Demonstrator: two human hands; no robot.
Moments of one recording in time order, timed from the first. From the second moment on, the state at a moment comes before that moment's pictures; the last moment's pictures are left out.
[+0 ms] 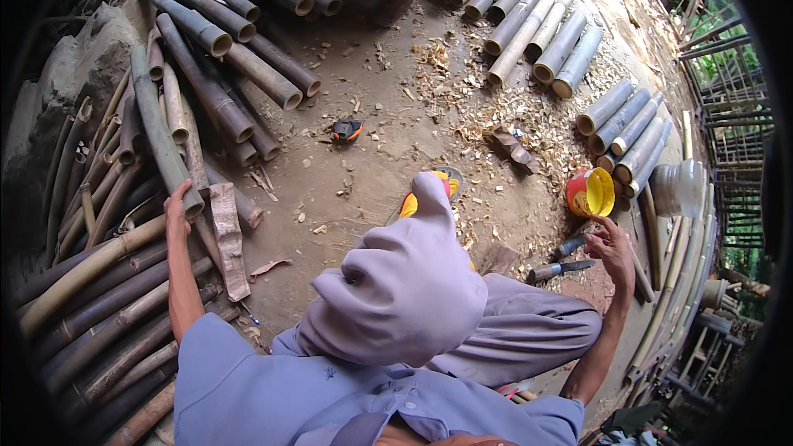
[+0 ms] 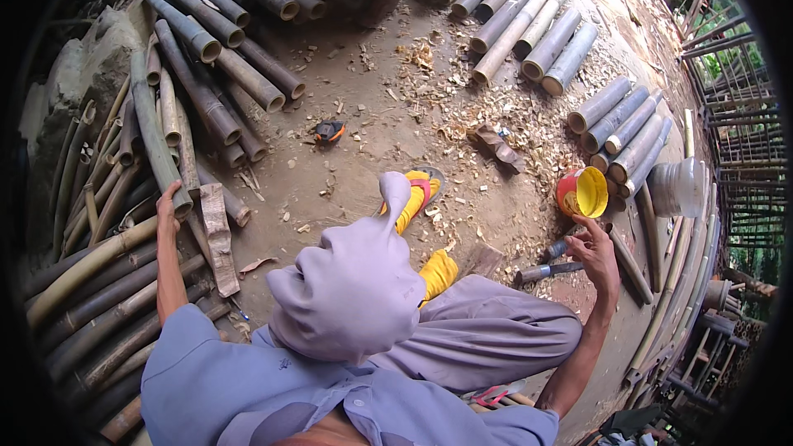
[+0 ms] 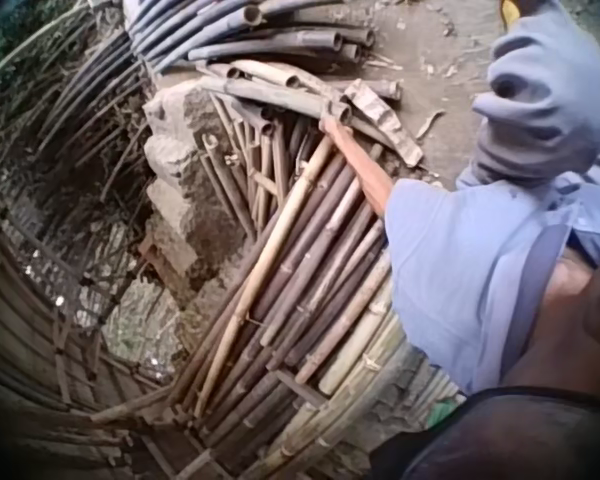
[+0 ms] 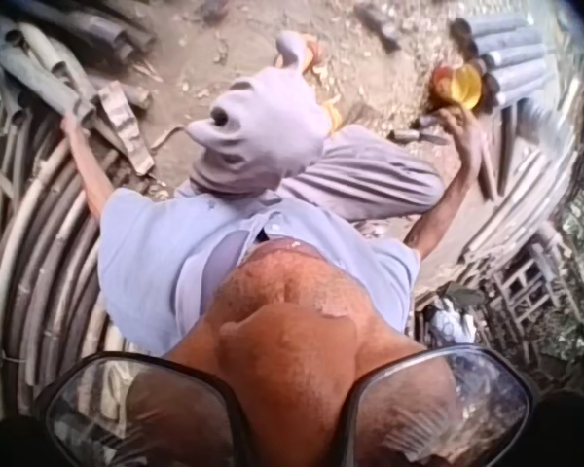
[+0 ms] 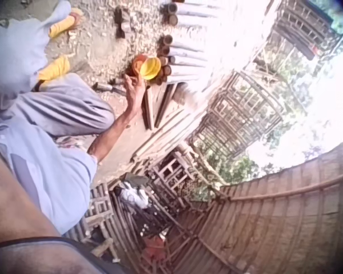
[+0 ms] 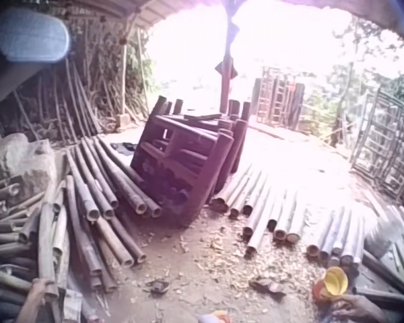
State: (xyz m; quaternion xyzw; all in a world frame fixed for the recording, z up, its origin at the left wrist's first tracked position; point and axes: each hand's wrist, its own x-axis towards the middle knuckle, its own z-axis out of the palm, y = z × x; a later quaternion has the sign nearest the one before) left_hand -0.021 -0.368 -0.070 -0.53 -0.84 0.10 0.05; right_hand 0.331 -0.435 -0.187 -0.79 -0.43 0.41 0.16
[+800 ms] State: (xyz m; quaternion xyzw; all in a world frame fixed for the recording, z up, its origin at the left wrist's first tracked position) left_hand -0.033 -0.357 -0.058 -0.57 -0.82 0.03 -0.07; right_hand 0.334 -0.429 -0.194 -0.79 -0.43 0.40 0.15
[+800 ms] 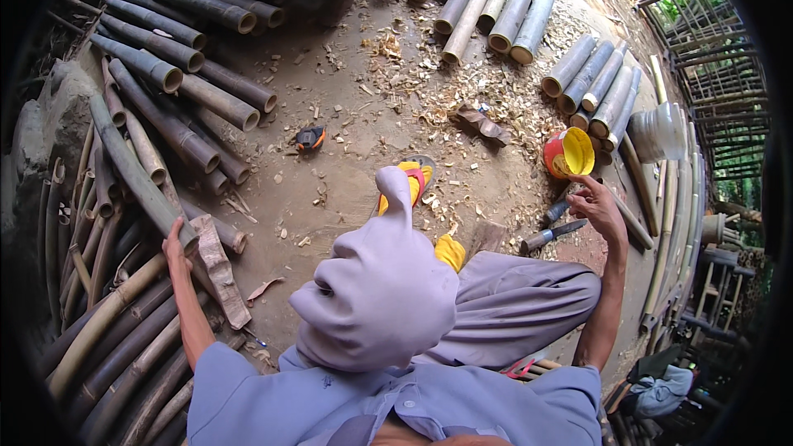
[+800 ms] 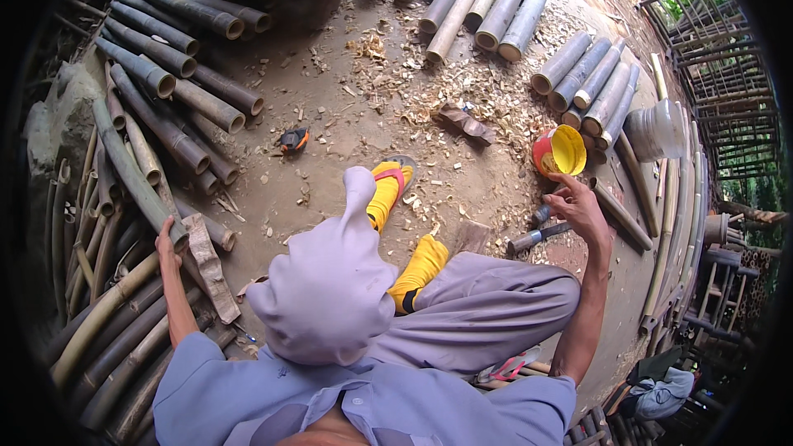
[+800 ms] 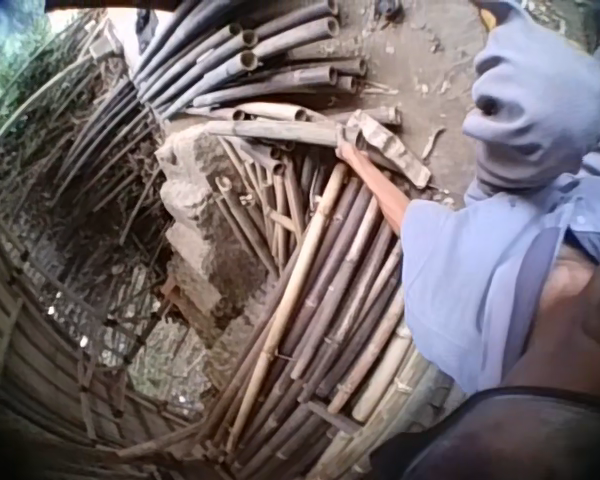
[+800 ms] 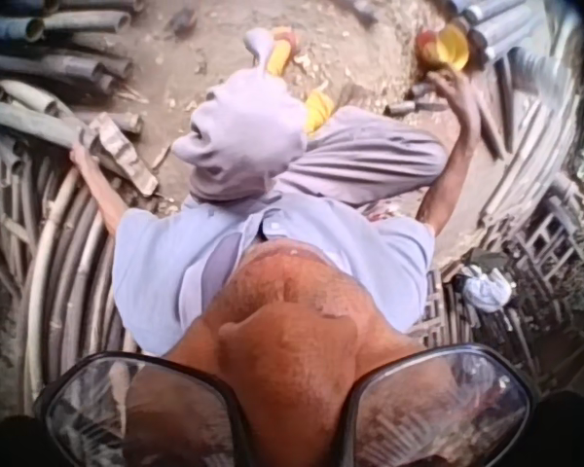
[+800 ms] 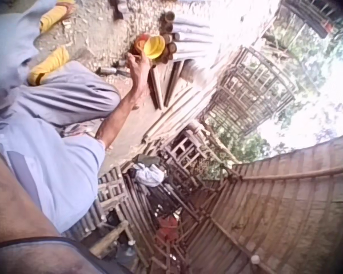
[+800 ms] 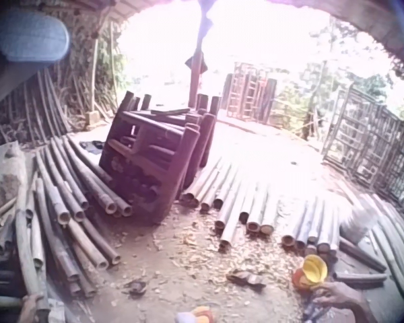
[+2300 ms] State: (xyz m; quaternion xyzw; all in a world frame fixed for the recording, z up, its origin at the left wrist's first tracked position) left_hand -0.431 -0.334 -0.360 -0.12 -0.78 -0.46 -0.40; right_hand 0.335 -0.429 -0.195 -0.80 -0.41 0.40 0.16
